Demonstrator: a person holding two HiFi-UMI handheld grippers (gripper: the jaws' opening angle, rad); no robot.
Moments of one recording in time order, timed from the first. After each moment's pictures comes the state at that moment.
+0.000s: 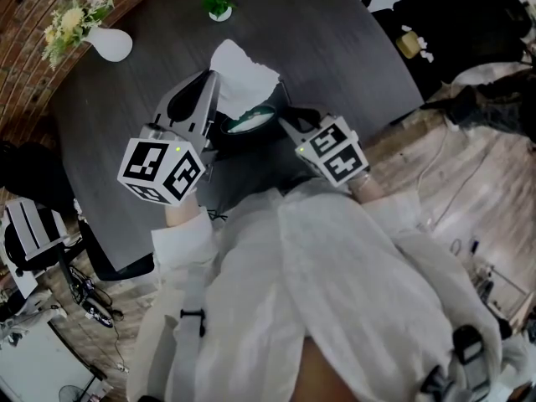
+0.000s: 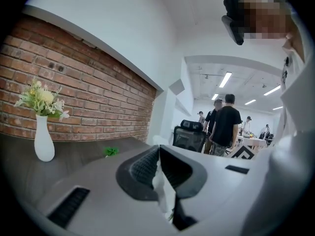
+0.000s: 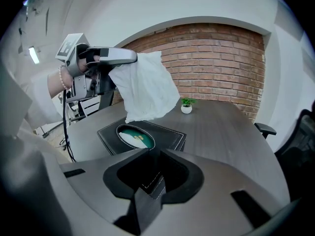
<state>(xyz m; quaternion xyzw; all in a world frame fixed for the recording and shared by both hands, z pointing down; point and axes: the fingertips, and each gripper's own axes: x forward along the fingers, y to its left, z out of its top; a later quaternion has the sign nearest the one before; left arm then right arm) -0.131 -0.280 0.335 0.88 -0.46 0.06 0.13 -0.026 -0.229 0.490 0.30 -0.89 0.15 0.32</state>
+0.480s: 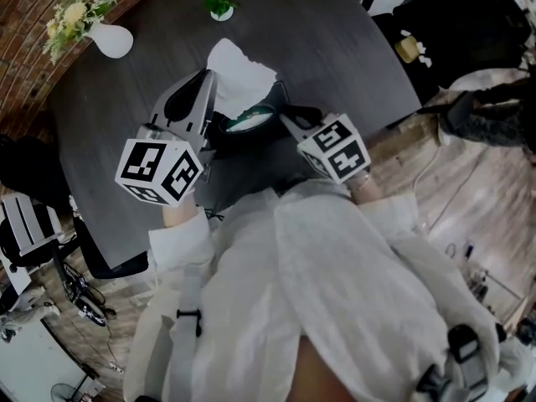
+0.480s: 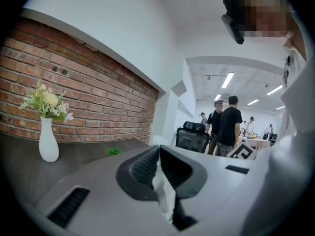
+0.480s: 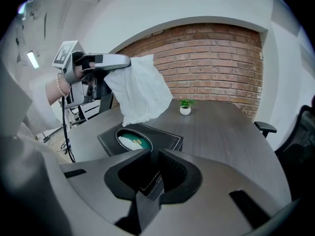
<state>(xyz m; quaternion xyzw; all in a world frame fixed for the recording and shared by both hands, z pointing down) -0.135 -0.277 0.329 0.87 -0.47 0.05 0.12 -0.016 -0.238 0.486 0.30 -0.89 0.15 0.31</state>
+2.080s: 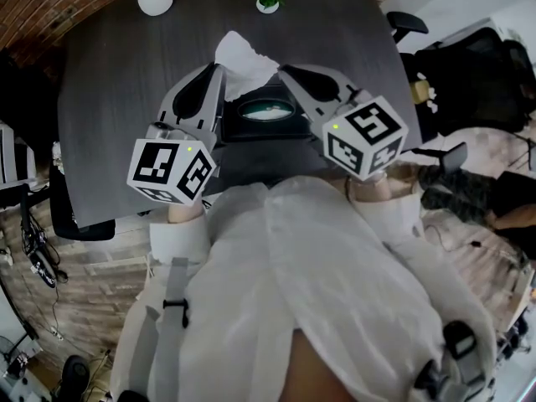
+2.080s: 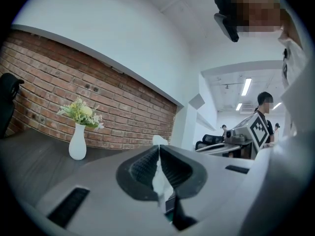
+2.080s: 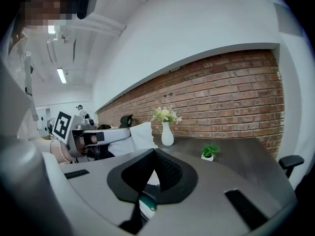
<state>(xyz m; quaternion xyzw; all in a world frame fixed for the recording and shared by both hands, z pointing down) -0.188 -0.236 0.318 0.80 -0.59 -0.03 0.11 -0.095 -0.259 0.334 0.21 -0.96 0.09 0.14</state>
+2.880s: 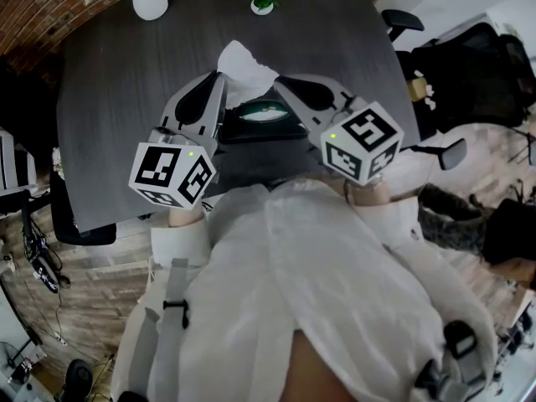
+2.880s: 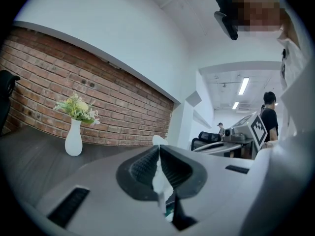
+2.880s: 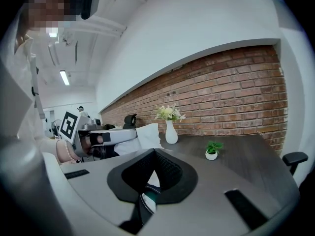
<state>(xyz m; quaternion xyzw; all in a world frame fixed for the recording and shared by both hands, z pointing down) -0.178 -0.233 0.329 0.81 -0.57 -0.01 0.12 -0.093 -0.244 0.340 0.19 -0.97 0.10 0.14</state>
